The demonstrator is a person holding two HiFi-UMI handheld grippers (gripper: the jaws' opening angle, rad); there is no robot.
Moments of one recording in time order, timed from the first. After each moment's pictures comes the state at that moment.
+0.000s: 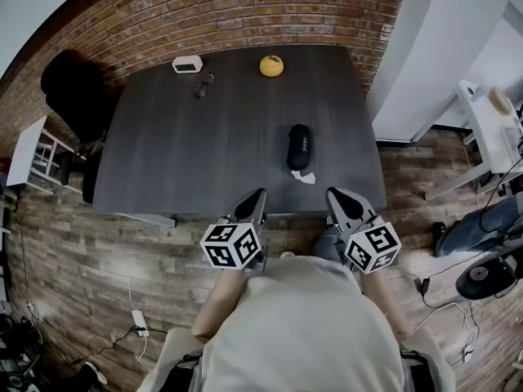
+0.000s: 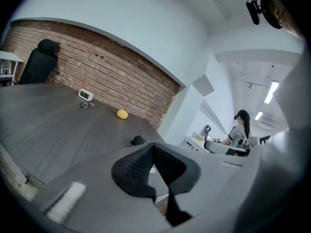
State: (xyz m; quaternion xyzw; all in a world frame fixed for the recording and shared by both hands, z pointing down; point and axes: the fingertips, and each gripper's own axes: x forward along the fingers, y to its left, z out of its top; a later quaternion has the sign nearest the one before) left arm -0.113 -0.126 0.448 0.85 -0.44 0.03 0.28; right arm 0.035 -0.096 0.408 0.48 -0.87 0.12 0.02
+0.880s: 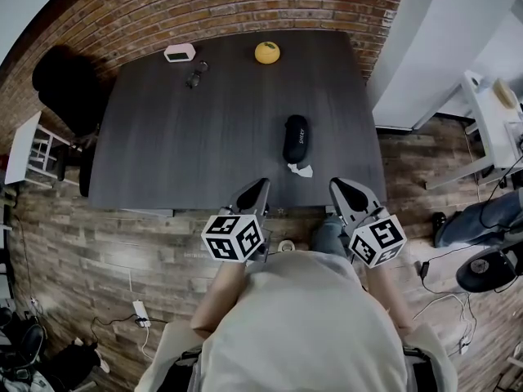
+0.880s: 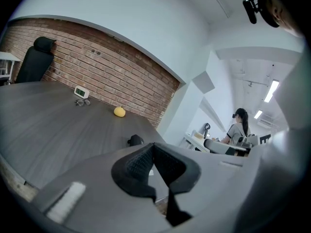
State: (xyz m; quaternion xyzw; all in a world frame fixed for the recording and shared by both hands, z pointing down) left arm -0.089 -0.148 0.452 0.85 -0.44 0.04 0.28; right arm 0.054 -0.116 0.411 0.47 -0.87 0.11 0.03
